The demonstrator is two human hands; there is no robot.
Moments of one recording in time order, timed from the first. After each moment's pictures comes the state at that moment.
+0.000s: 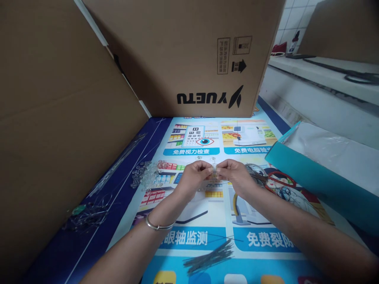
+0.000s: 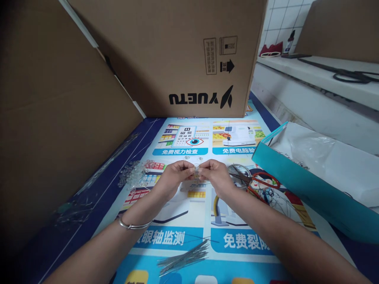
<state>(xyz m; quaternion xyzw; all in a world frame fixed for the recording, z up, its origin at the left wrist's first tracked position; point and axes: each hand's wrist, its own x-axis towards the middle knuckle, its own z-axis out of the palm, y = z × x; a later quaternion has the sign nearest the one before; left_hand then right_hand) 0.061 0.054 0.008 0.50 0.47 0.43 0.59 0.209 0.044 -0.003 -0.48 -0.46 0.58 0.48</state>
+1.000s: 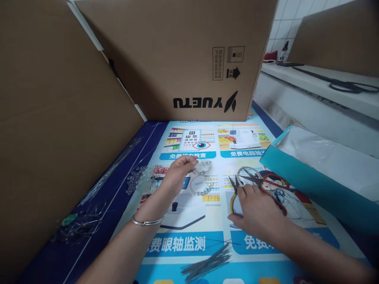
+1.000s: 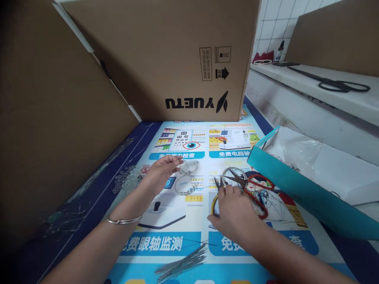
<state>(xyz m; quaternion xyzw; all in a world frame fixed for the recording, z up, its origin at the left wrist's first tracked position) 0.027 0.083 0.009 0.49 0.43 0.48 0.59 0.245 -0.036 0.027 -0.63 -0.77 0.00 -0.07</state>
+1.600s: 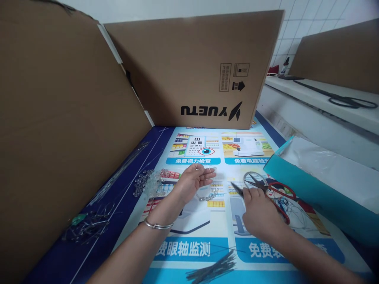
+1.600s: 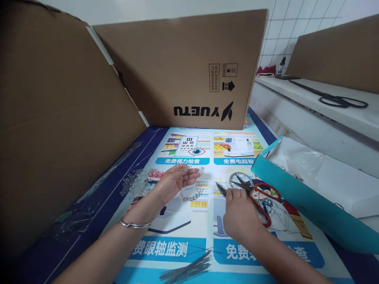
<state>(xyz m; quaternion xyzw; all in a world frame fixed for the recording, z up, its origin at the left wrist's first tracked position) 0.038 0.073 0.011 0.36 0.33 0.44 0.75 0.251 -0.028 0.001 -0.64 -0.77 -0.05 -0.05</state>
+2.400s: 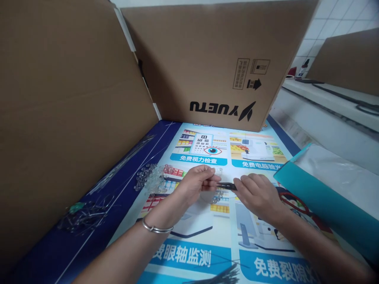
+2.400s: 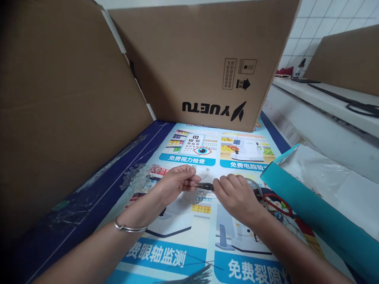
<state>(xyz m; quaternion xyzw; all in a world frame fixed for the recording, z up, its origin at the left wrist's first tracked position) 0.040 0.068 0.019 0.36 0.41 0.42 0.73 0.258 0.034 0.019 -0.34 -0.88 -0.29 0.15</state>
